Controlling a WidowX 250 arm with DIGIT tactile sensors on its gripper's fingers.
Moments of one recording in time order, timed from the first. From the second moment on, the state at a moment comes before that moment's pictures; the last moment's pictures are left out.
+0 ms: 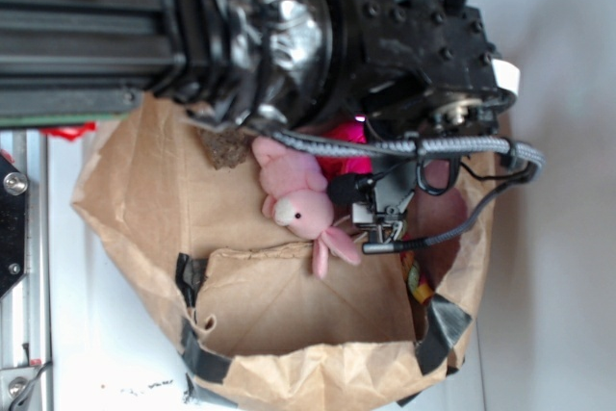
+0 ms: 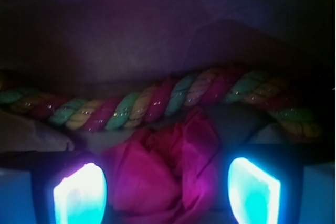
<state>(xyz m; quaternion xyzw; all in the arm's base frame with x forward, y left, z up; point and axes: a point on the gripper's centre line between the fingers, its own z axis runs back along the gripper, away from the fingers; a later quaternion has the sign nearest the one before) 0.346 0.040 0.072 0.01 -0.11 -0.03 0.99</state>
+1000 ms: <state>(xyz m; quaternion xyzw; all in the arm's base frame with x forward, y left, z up) 0.342 0.039 0.044 0.04 -0.11 -0.03 0.99</state>
